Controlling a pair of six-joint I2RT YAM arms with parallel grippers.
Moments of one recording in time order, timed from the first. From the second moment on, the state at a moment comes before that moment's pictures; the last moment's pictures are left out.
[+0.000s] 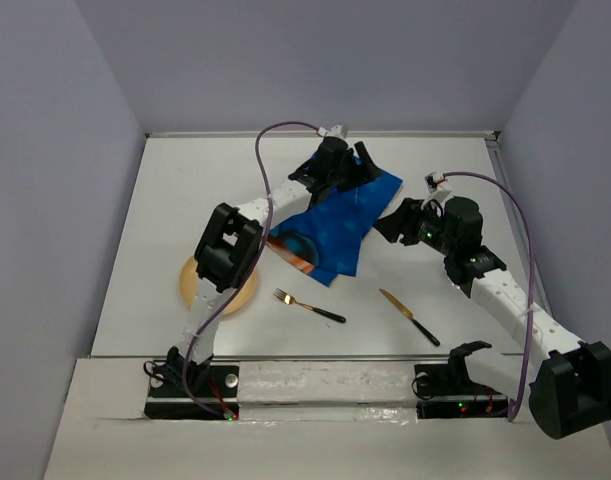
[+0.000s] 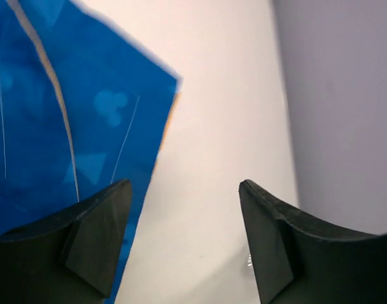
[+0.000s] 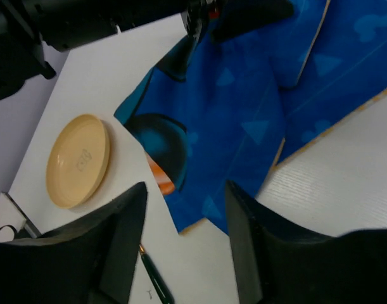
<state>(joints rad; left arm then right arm) -0.63 2.23 1.76 0.00 0.12 -0.87 0.28 1.06 0.67 0.10 -0.39 0.47</state>
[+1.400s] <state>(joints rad) -1.10 1.99 1.24 0.14 -0.25 -0.13 0.24 0.79 0.68 -0.20 0.11 0.49</state>
